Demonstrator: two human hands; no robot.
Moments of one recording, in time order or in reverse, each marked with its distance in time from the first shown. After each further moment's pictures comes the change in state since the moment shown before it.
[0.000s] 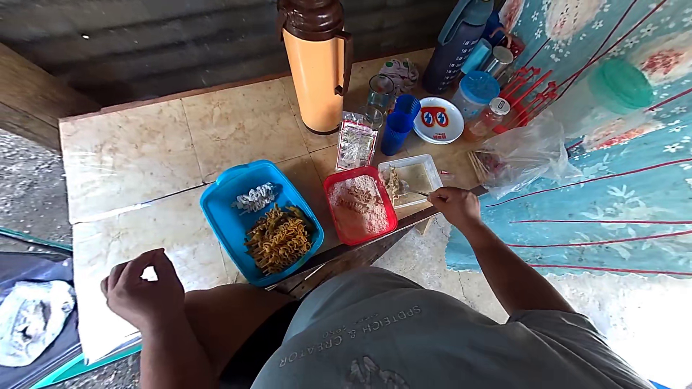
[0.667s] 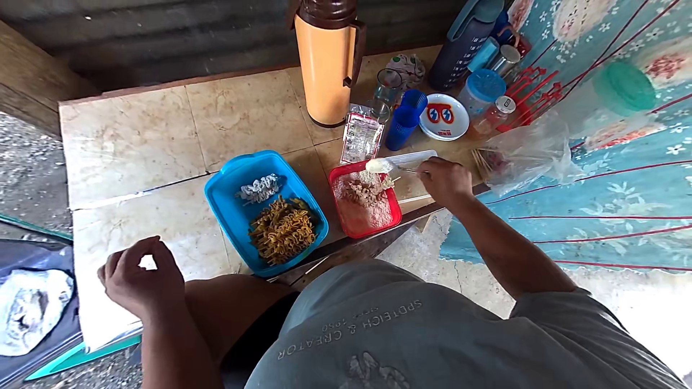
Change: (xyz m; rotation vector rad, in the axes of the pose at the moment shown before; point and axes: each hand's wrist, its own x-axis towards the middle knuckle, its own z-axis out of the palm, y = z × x) left_hand 0.004 -0.010 -0.002 -0.032 0.027 -0.005; right_hand 0.012 -0.067 -0.017 -0.155 0.133 -0.347
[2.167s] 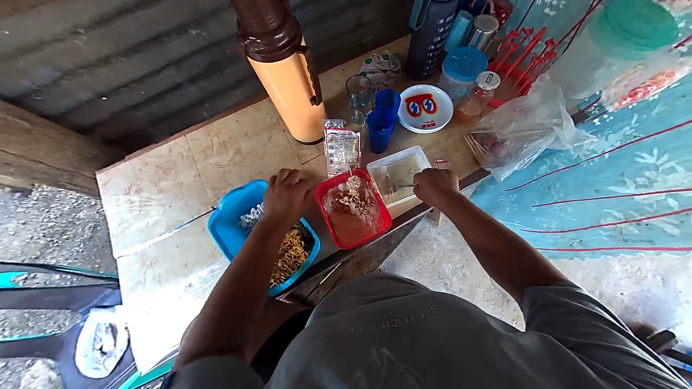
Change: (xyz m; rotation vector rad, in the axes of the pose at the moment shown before) left_hand 0.046 0.216 0.146 0.166 -0.562 0.937; right_hand 0.009 0.048 0.023 -0.129 -0.468 0.274
